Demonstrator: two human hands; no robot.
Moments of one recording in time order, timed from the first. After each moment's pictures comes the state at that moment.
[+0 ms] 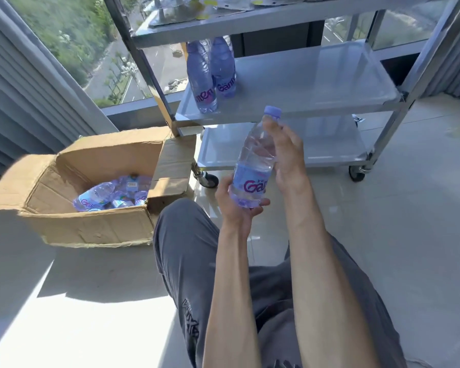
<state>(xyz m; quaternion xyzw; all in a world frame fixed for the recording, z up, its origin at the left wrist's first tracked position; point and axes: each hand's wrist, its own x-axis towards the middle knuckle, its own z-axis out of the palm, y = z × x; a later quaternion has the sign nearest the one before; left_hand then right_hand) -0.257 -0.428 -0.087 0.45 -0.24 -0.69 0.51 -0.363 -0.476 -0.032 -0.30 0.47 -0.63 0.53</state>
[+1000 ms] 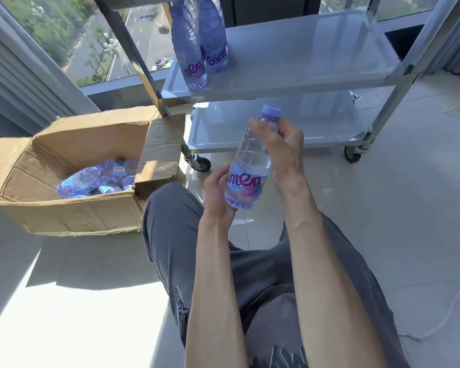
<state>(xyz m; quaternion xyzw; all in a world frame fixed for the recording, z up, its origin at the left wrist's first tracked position) -0.225 -0.438 -0.128 0.43 -0.26 -0.72 0.47 -0.356 -0.456 -0.060 -0.36 0.53 -0.62 0.45</state>
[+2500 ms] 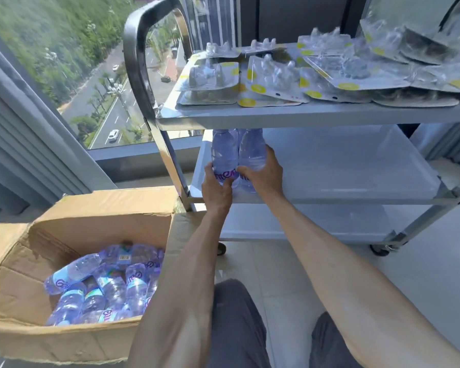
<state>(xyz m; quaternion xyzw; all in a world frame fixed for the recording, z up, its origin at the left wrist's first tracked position) -0.160 -0.769 -0.084 0.63 -0.54 -0.28 0.49 -0.283 -0.772 -0.055 -0.50 0.64 -0.51 0.27</state>
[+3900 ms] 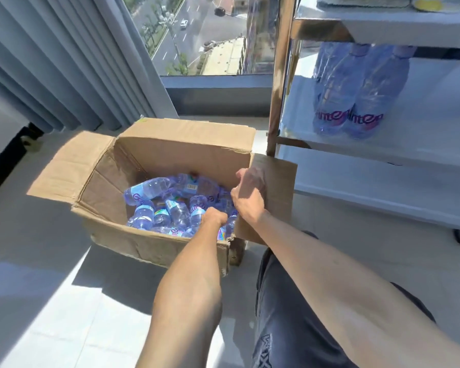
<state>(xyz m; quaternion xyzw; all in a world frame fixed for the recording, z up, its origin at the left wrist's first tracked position) 0.086 -0.658 -0.251 0.85 -0.36 -0.38 -0.02 -0.027 -0.676 -0.198 -0.73 0.60 -0.23 0.25</state>
